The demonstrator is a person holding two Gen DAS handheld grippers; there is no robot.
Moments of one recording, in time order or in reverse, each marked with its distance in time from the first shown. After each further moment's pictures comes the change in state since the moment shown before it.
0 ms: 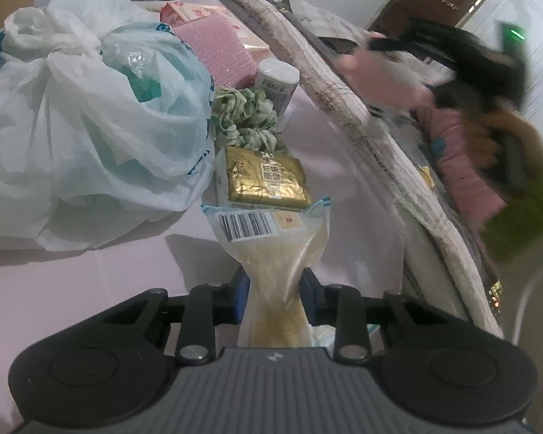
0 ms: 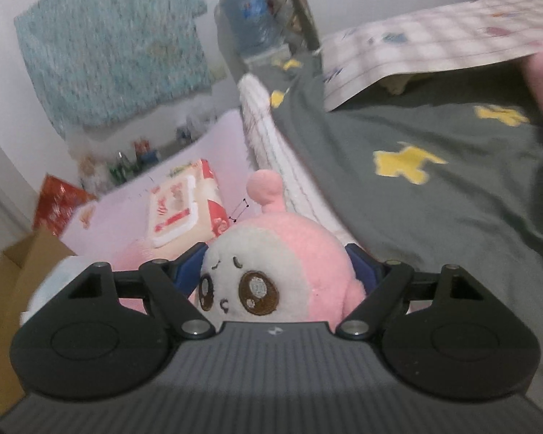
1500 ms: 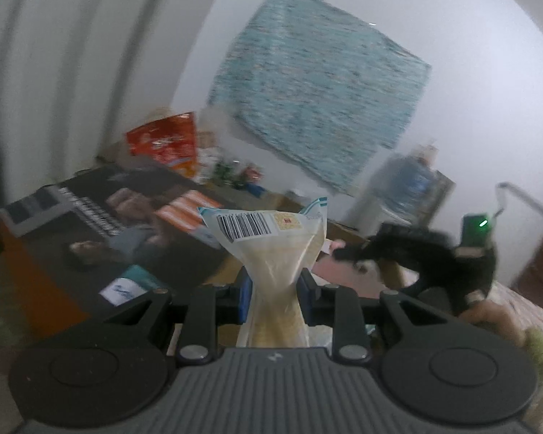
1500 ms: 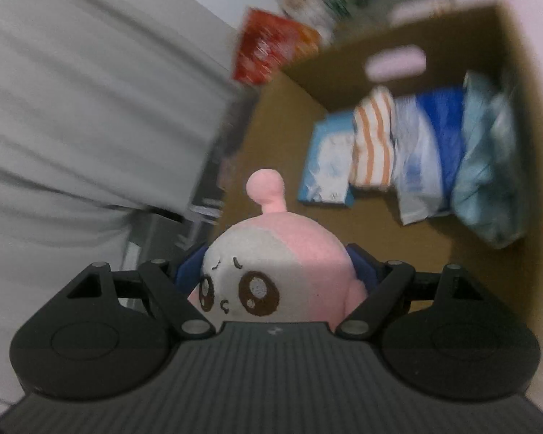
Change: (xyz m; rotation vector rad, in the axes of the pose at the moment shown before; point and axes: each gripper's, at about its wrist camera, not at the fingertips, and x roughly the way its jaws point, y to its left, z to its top) left arm -0.372 0.186 -0.056 -0.419 -0.717 0.551; right arm 0.071 0.505 -0.155 -0.064 0.604 0.569
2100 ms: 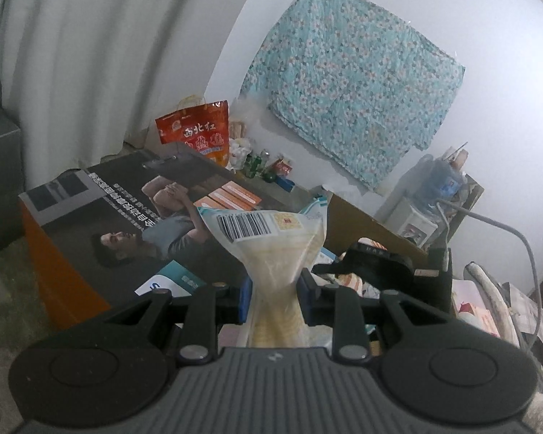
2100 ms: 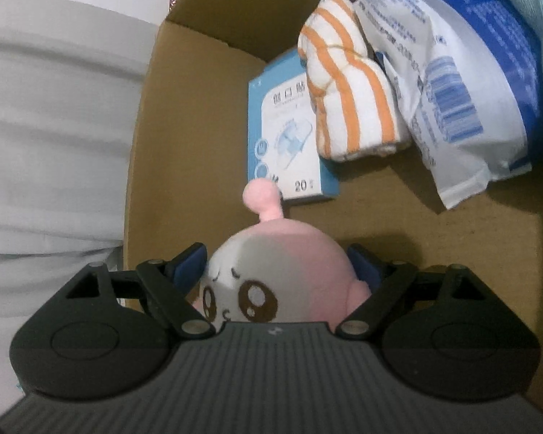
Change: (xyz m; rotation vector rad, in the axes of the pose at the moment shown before) left arm 0.020 0.051 0.007 -0.044 0.030 0.059; right arm 0.111 -0.049 0.010 0.261 0.024 -0.022
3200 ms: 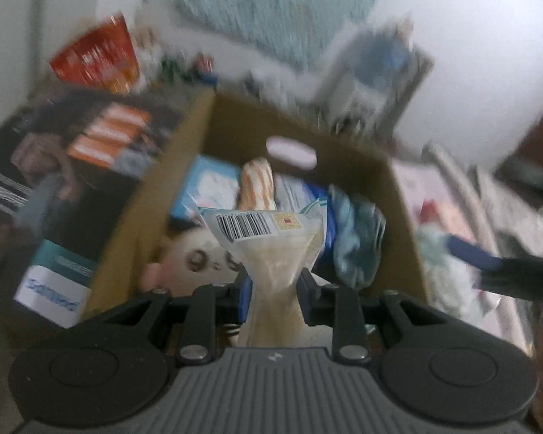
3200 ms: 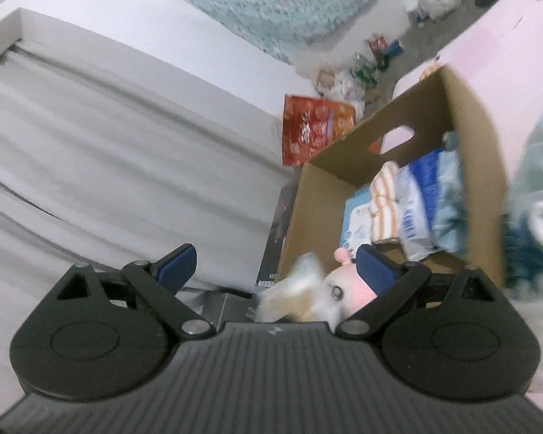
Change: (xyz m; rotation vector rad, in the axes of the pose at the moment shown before) left arm 0.157 -0.121 0.014 0.231 0.440 -0.145; right arm -0.263 -0.027 -0.026 -0.164 -0.294 0.329
